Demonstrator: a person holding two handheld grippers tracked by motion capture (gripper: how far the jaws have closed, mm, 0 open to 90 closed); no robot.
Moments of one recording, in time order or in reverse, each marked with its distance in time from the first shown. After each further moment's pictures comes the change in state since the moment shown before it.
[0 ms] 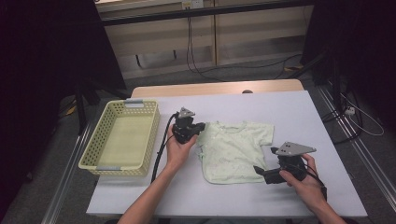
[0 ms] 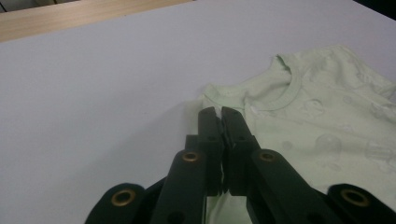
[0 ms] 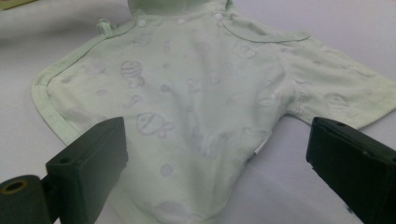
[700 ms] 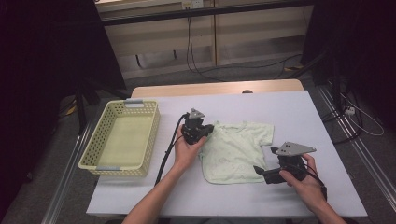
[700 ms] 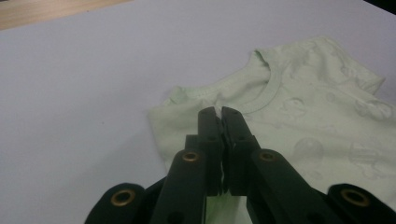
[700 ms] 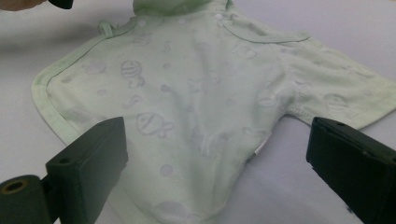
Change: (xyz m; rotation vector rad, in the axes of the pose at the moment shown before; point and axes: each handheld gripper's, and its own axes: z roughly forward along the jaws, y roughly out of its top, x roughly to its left) left arm -0.017 0.003 0.019 0.028 -0.036 0.016; right arm 0.000 0.000 0.000 0.002 -0.001 -0.003
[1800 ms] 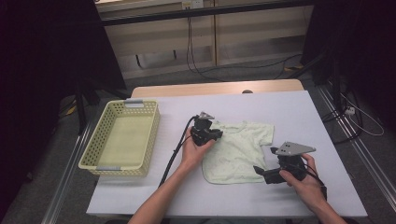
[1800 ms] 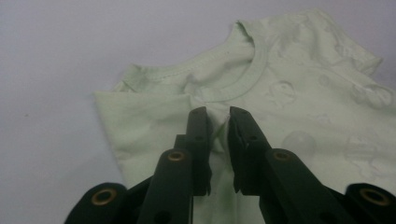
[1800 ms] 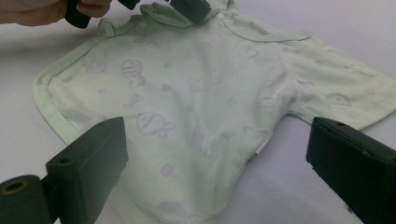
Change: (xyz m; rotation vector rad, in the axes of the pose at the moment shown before) left arm -0.011 -0.004 0.030 0.101 -0.093 -0.011; right arm 0.000 0.000 0.001 0.002 0.006 0.000
